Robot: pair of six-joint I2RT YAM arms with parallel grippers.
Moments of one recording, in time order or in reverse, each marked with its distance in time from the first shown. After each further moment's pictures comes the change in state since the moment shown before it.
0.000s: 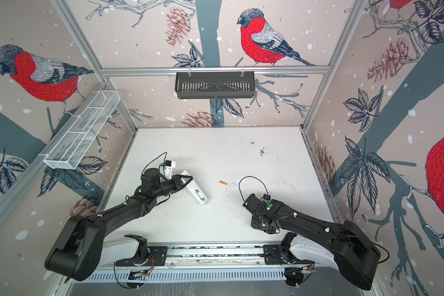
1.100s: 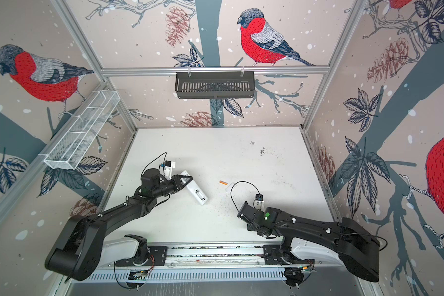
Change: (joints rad) left arm 0.001 0.000 -0.005 0.014 0.000 -0.016; right arm 0.212 -0.035 -0.038 0.106 0.140 0.037
